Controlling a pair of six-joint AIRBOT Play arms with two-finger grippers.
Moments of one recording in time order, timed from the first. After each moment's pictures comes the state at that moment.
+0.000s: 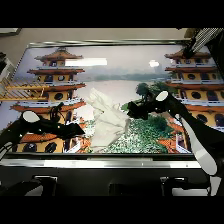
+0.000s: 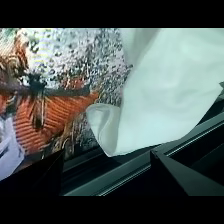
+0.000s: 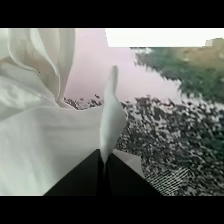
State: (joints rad) left arm -0.10 -1.18 0.71 0.77 -1.15 -1.36; right arm 0.18 -1.59 1.15 -0.79 1.04 1.58
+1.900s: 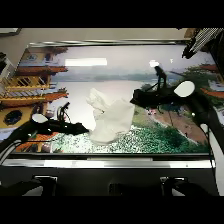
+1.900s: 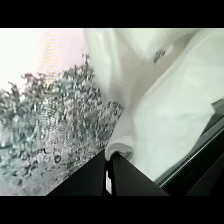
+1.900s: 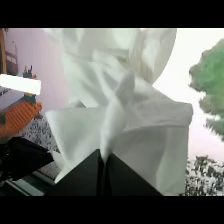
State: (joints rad) left arm -0.12 -1.25 0.72 0.60 -1.03 -1.12; right arm 0.18 -1.22 1.20 -0.88 1.05 1.58
